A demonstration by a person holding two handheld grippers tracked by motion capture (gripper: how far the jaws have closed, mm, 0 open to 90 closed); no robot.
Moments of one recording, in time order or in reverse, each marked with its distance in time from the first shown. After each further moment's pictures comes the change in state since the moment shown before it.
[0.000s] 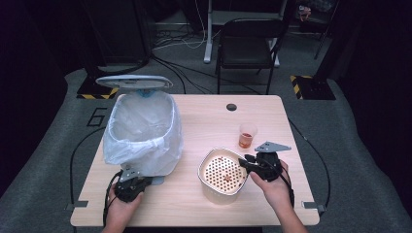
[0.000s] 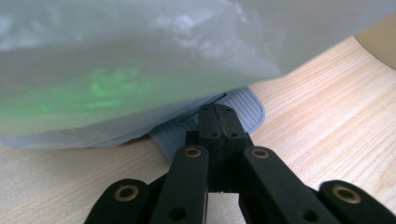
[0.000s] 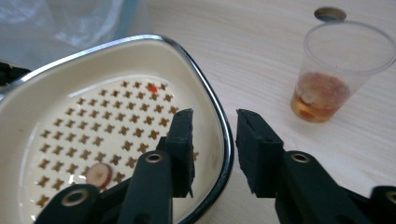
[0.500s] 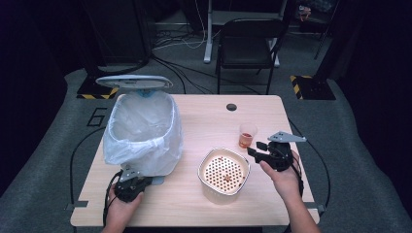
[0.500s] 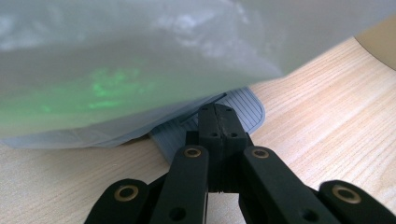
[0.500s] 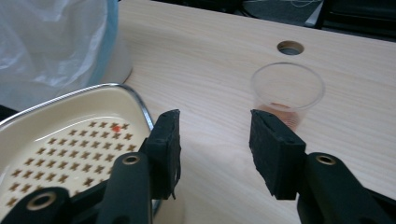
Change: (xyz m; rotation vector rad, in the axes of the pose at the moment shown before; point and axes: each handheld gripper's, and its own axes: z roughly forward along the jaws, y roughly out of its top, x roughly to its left) left arm 0.000 0.000 0.000 0.000 -0.001 0.000; right arm -0.034 0.016 -0.013 -0.091 -0.053 0.019
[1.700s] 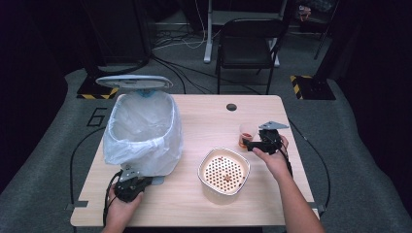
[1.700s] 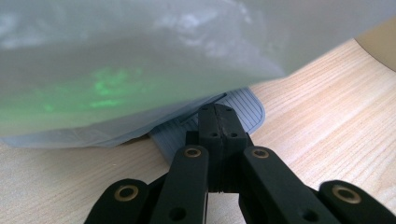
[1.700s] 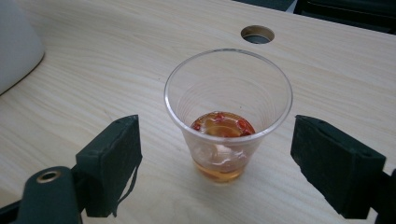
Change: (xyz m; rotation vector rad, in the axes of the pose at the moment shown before) left arm 0.000 0.000 0.000 -0.004 -0.004 -0.007; right arm -0.057 -0.009 0.095 0.042 -0.077 -0.037
